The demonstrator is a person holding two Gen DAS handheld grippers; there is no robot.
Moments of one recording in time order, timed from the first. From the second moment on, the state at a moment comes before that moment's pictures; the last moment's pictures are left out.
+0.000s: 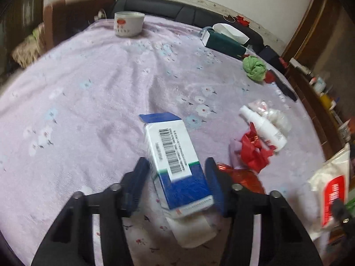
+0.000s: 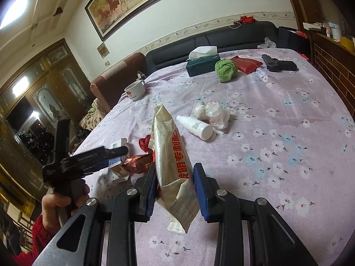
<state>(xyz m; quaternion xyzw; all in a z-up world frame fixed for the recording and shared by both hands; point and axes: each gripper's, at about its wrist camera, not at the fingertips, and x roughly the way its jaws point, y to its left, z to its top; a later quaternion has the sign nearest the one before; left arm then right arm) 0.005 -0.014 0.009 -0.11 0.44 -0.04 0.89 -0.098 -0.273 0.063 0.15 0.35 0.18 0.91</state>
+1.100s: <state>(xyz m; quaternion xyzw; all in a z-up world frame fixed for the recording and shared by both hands) -0.094 -0.103 0.030 0.01 0.30 -0.14 0.94 -0.120 -0.285 0.031 0.13 0.33 0.09 0.93</state>
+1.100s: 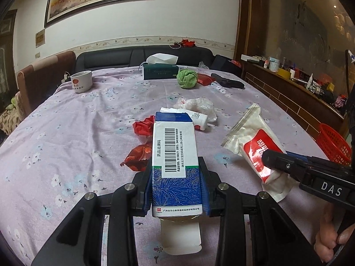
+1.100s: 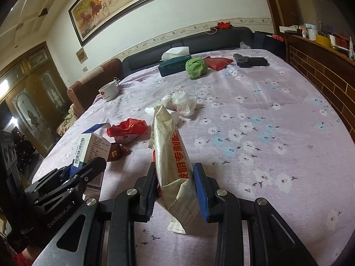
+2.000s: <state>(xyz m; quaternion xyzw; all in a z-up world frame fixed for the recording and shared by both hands) -0.092 -0.100 0.028 0.01 0.30 -0.14 0.94 -0.122 -0.285 0.037 0.13 0.34 0.07 0.93</state>
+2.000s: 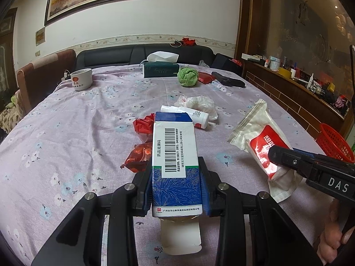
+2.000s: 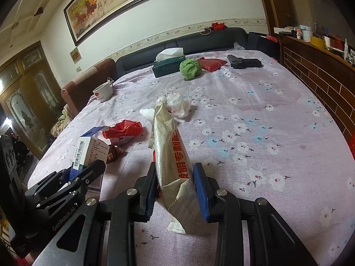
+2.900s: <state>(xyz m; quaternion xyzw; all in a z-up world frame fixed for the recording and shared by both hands) -0.094 -0.105 0.028 0.01 0.30 -0.15 0.94 -0.116 -0.284 0.037 0.13 0.34 0.07 0.93</state>
